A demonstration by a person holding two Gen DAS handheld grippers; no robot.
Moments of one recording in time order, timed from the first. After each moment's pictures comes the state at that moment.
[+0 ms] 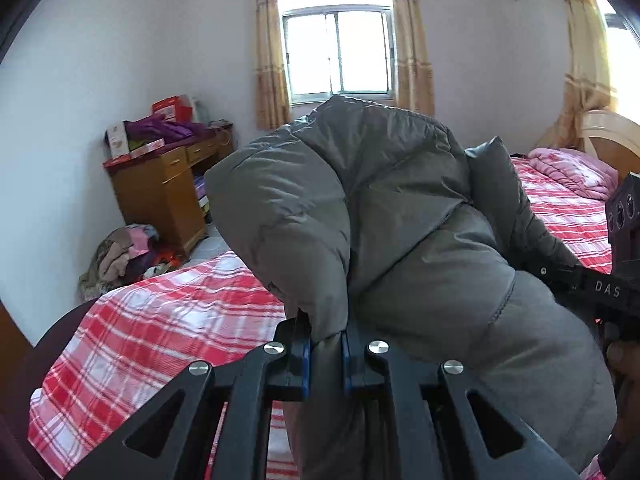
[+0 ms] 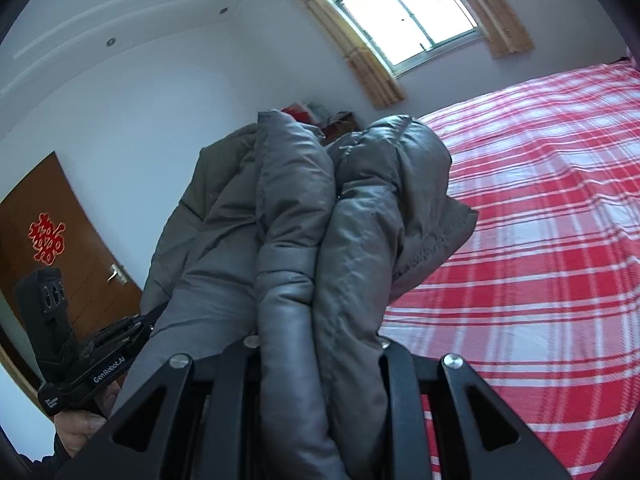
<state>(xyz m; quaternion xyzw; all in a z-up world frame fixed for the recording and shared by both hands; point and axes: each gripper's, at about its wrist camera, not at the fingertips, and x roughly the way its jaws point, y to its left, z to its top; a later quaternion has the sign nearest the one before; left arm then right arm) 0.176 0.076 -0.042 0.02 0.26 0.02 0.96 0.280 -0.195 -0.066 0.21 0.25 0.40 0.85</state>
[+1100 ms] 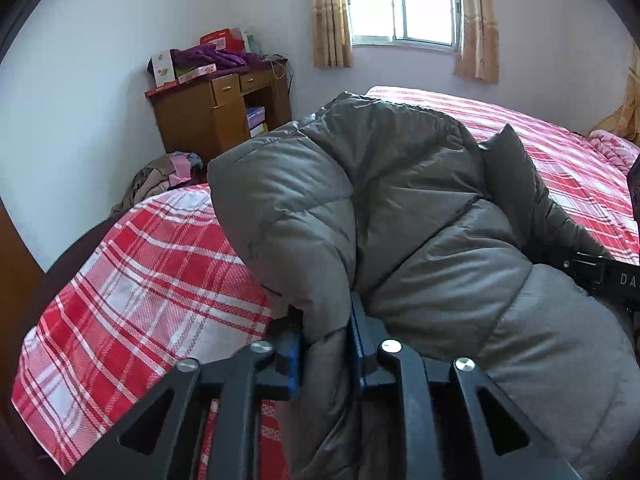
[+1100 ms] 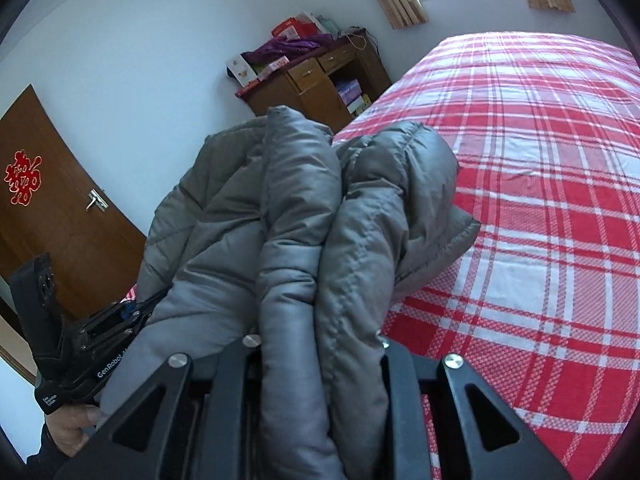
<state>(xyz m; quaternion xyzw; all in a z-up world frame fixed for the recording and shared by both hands) 0.196 0.203 -0.157 -0.01 0.35 0.11 0.93 0.310 -0.046 -0.135 0.12 0.37 0.42 0.82</state>
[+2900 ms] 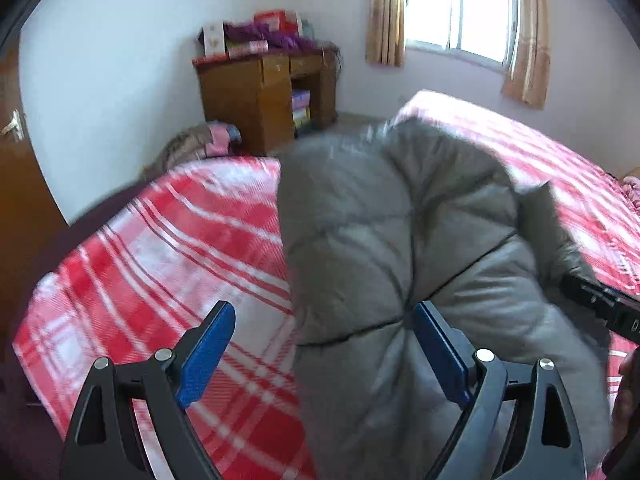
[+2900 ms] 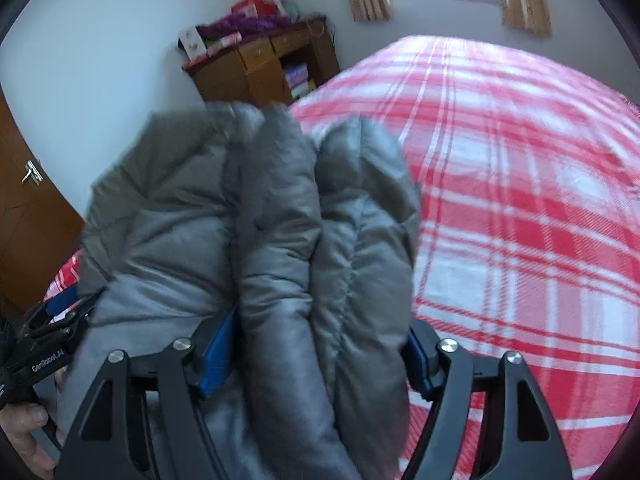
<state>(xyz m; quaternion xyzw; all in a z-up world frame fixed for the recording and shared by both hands) 0.173 0.219 -0.131 -0.07 0.35 0.18 0.92 0.307 -0.028 -0.114 0.04 0.39 0.30 0.87</state>
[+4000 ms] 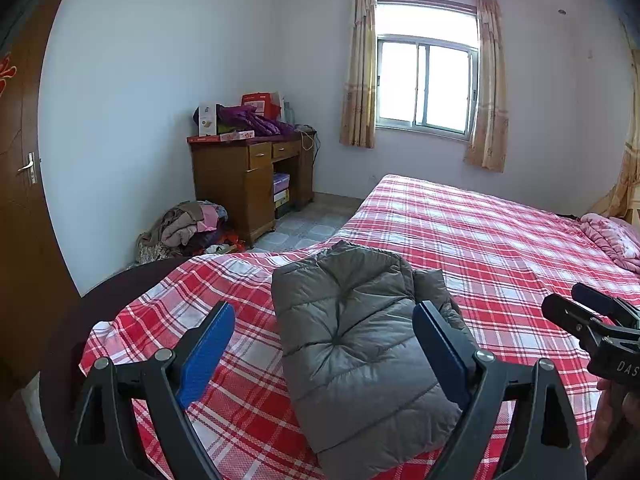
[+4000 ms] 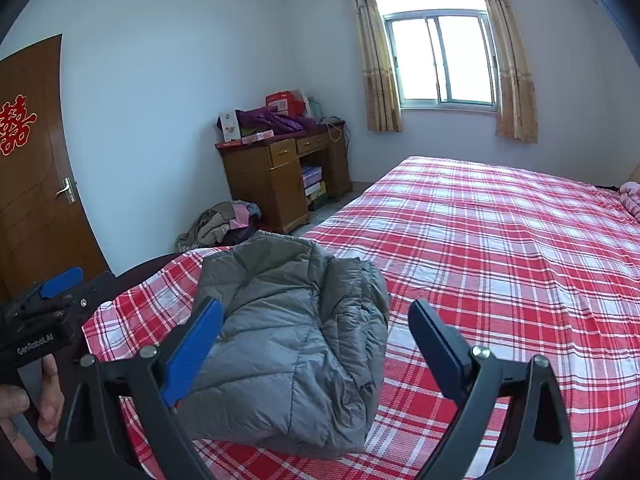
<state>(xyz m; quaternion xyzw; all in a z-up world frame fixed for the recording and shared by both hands) 0.058 0.164 -0.011 -0.06 0.22 0.14 0.96 0.165 -0.088 0.011 0.02 0.22 0.31 0.93</state>
